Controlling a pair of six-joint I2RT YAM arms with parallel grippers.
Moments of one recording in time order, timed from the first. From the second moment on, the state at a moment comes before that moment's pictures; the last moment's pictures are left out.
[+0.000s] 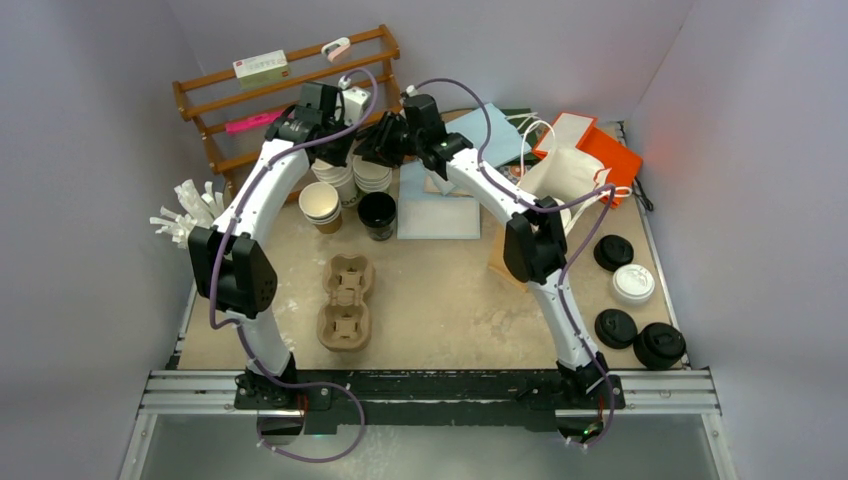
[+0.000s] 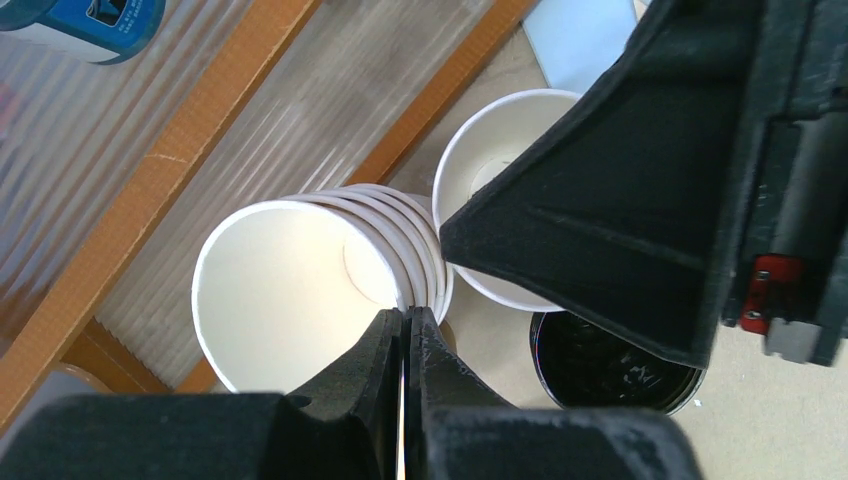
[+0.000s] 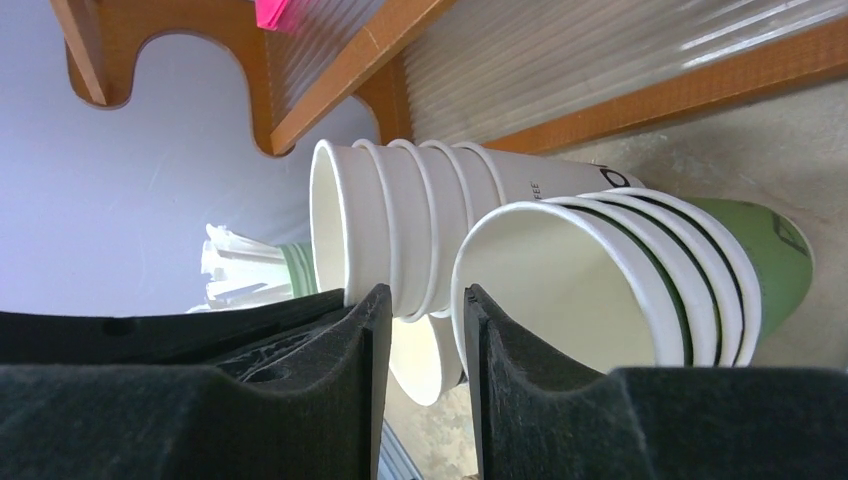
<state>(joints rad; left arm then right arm) -0.25 1.82 1.80 -0.77 0.01 0.21 0.61 2.39 2.28 -0.32 -0.36 1.00</state>
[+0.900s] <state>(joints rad) -0.25 1.82 1.77 -0.74 0.00 0.23 0.64 2.46 2.32 -0.24 -0.41 1.10</state>
